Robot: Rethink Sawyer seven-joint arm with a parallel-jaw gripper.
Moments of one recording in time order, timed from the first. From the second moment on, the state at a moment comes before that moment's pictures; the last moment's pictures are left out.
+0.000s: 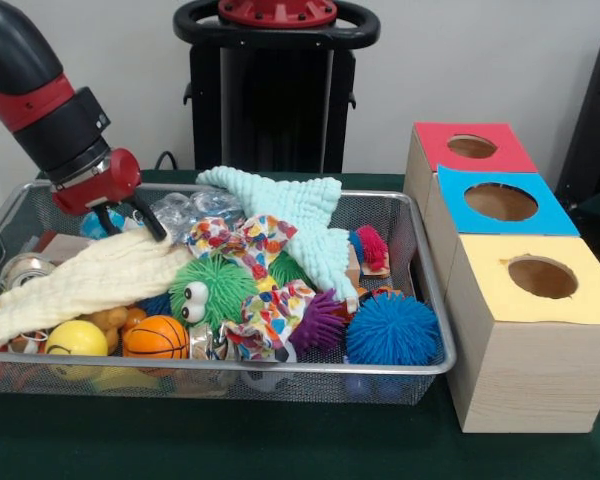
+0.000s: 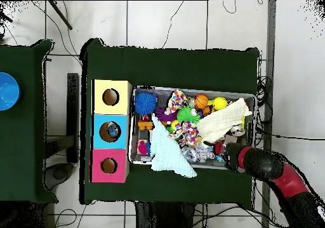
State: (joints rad) arm -1.37 -0.27 0.73 1.77 -0.53 0.65 1.52
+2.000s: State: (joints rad) arm -1.25 -0.28 0.72 1.87 -0.53 0.40 1.52
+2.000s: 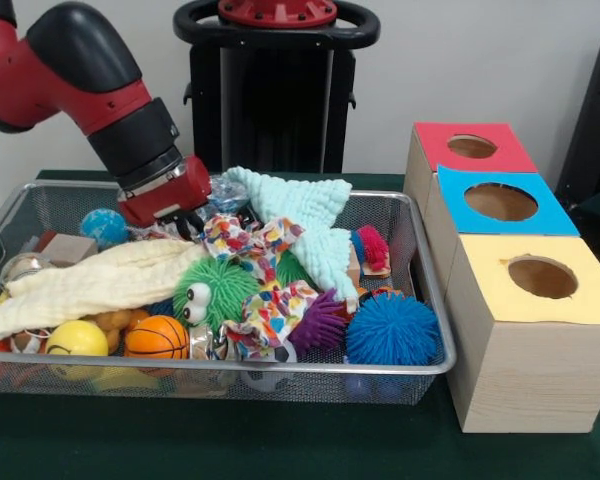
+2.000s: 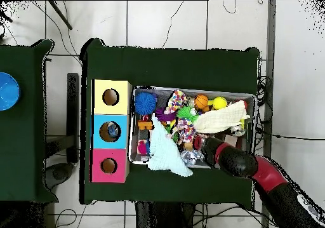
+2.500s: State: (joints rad) arm -0.96 -0.31 0.60 1.74 -0.53 0.40 1.53
